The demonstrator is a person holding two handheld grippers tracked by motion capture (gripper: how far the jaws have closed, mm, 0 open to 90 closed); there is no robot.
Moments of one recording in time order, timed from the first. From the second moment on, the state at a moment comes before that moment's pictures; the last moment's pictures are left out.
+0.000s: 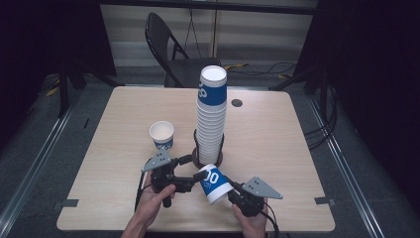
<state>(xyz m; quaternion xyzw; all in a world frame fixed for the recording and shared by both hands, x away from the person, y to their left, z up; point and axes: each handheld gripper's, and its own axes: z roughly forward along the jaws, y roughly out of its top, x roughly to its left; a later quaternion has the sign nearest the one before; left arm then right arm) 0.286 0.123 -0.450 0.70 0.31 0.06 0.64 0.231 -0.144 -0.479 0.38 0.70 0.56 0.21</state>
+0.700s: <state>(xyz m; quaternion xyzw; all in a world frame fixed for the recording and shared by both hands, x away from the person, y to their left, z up) 0.273 0.125 -0.458 0.75 0.22 0.14 0.60 0.243 -0.157 -0.467 0.38 0.75 0.51 0.18</state>
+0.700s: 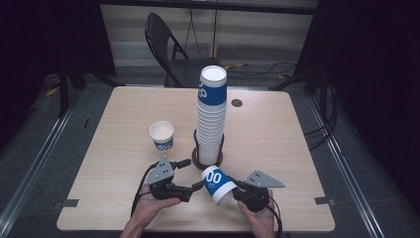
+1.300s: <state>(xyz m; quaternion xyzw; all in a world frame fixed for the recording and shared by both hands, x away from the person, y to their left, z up) 0.254 0.105 -0.464 0.82 0.11 0.22 0.52 0.252 -0.160 -0.458 0.37 0.78 0.48 0.15</state>
